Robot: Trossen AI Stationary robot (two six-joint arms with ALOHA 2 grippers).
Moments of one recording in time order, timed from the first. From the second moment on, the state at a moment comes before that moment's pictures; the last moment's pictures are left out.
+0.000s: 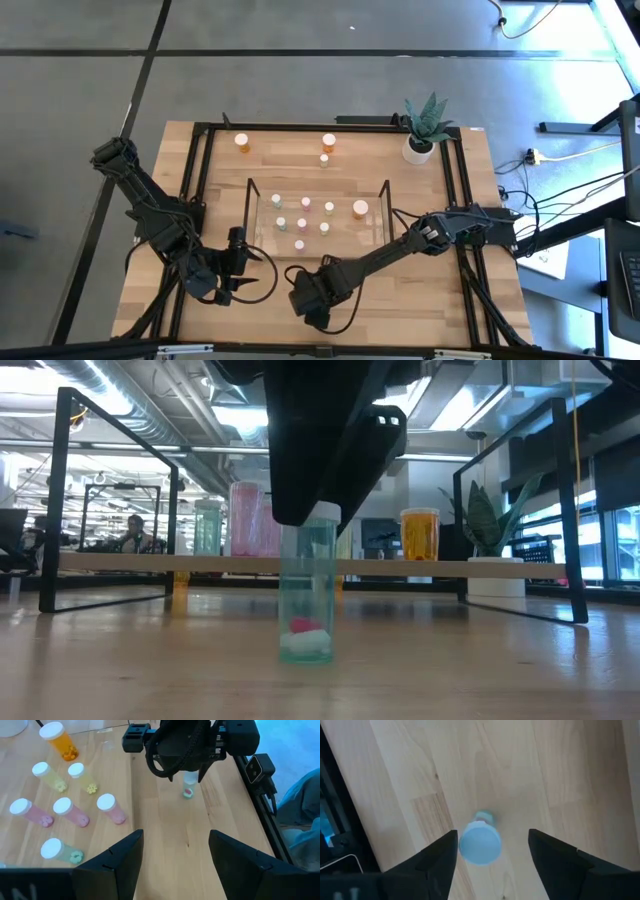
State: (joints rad) left arm -0.83 1.22 0.98 -0.62 -0.58 -0.51; right arm 0.46 2.46 2.30 -1.20 0.06 0.73
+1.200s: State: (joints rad) left arm -0.81 1.51 0.98 -0.13 -0.57 -0.39; right arm 0.59 2.22 2.36 -1.29 0.34 0.81
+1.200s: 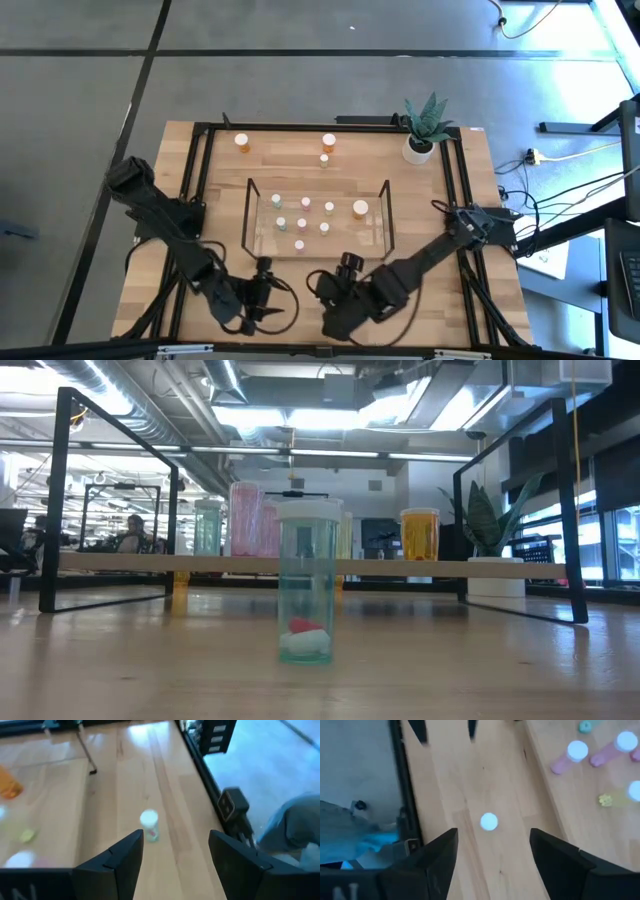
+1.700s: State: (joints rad) left arm -0.71 1.80 0.98 0.23 -0.57 -0.36; right arm 0.67 2.19 2.36 -1.29 0.45 0.83
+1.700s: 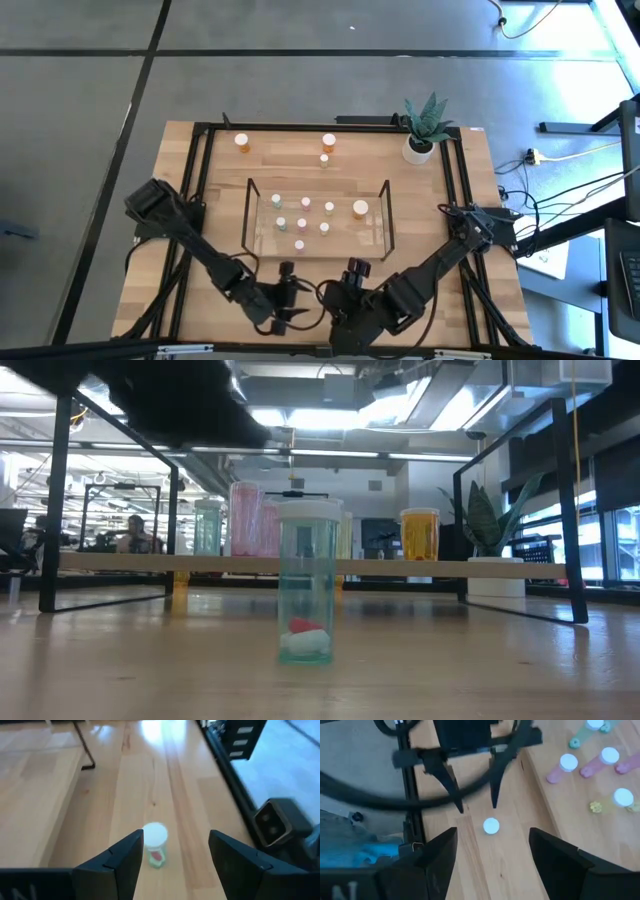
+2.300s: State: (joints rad) left arm -0.66 1.92 0.98 0.30 -0.57 -0.36; right arm 0.66 2.19 2.36 -1.29 0.45 0.83
